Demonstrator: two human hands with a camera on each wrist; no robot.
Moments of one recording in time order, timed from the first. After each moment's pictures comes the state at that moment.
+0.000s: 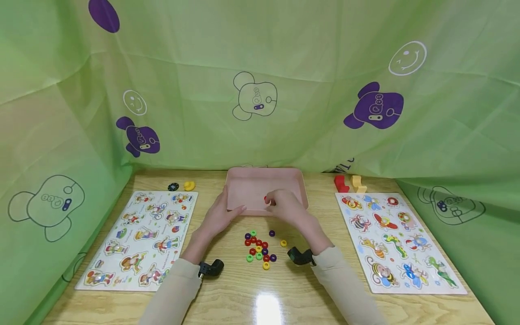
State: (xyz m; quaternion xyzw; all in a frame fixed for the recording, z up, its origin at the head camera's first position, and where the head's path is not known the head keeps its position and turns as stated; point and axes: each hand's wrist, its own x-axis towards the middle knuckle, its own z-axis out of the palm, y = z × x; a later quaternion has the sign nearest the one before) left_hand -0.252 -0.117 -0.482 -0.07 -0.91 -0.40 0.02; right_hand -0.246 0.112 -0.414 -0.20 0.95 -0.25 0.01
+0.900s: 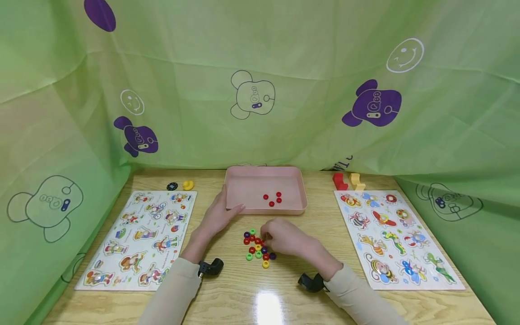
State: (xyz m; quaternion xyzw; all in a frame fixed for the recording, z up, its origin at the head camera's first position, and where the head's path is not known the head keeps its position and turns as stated) left_hand -0.252 -0.117 -0.480 -0.07 -0.91 -0.40 0.01; right_hand -0.186 0.111 -0.433 -0.33 0.92 -0.18 0.10
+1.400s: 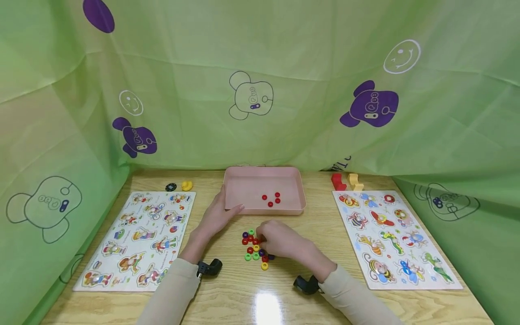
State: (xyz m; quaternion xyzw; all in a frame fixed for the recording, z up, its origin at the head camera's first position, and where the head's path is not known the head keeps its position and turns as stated) left_hand -0.250 -0.116 -0.479 -0.06 -0.92 -0.40 0.01; right_hand -0.182 0.101 -0.434 -0.33 0.93 -0.16 0.08
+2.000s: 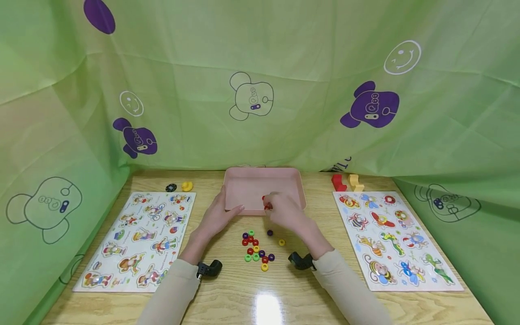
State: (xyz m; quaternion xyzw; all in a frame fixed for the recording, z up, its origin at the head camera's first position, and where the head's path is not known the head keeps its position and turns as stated) left_hand -0.251 -0.116 -0.480 -0.07 -0.91 -0.40 0.01; right_hand -0.235 0.112 -0.416 -0.24 0.95 -0.21 -0.03
